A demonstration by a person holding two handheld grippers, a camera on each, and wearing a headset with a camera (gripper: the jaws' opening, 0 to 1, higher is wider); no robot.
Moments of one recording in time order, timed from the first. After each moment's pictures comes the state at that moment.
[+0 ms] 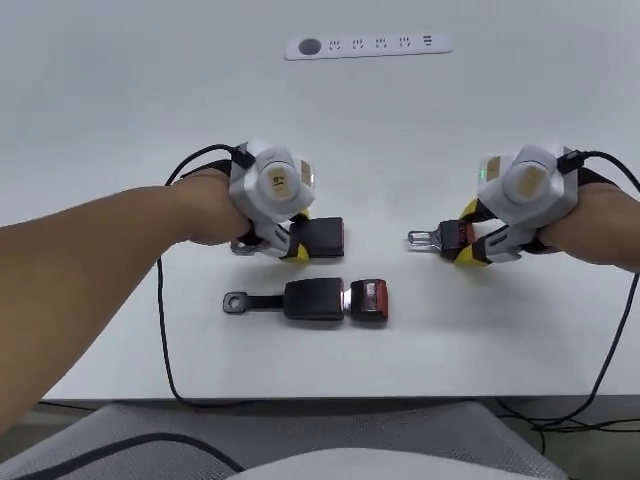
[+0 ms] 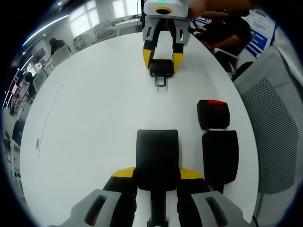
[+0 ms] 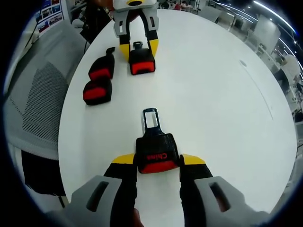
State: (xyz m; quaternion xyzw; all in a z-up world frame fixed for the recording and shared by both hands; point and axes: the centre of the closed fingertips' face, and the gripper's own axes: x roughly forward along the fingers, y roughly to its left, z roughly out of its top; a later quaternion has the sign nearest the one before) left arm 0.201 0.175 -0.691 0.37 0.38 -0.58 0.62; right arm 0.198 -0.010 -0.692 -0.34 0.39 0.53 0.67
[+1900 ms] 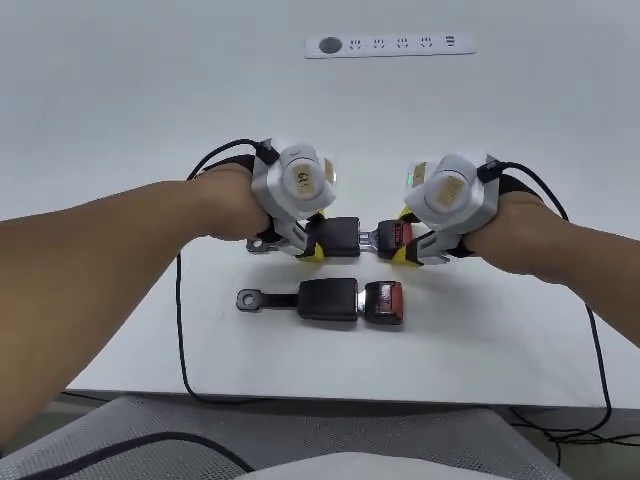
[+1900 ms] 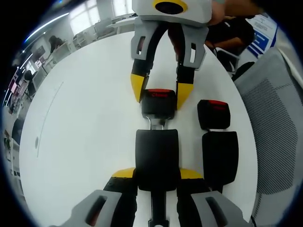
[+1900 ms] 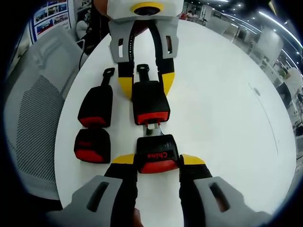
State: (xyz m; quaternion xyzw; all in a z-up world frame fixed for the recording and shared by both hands) left arm 0.202 0.177 -0.695 0.37 0.39 -0.58 0.61; right arm 0.202 0.092 -0.691 -0.34 0.35 0.56 0.67
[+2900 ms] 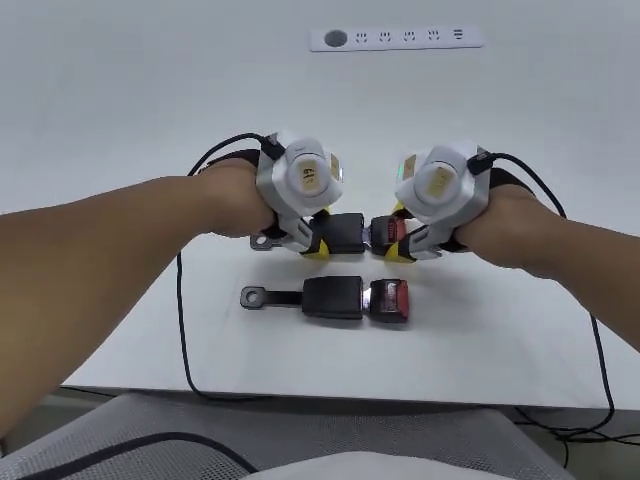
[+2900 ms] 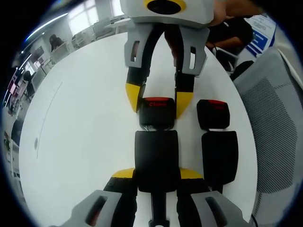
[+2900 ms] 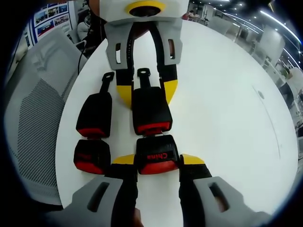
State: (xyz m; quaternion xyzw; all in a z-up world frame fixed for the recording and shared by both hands) left arm 0.203 0.177 -0.695 0.38 0.39 -0.58 0.61; right arm 0.202 0.109 -0.692 -0.33 0.35 0.57 0.67
